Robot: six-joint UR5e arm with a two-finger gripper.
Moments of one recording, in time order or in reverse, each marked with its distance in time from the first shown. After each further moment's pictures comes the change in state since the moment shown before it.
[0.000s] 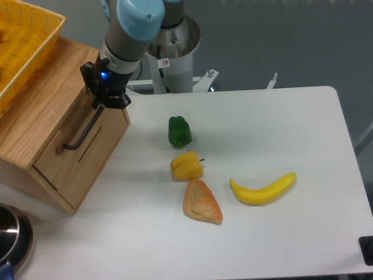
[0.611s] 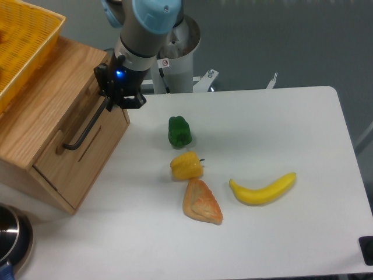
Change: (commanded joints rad) arm 0.009 0.017 0.003 -0.005 0.051 -0.002
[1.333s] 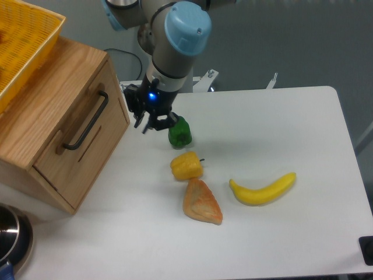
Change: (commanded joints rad) arm 0.100 -0.043 0.018 0.065 0.014 0.018
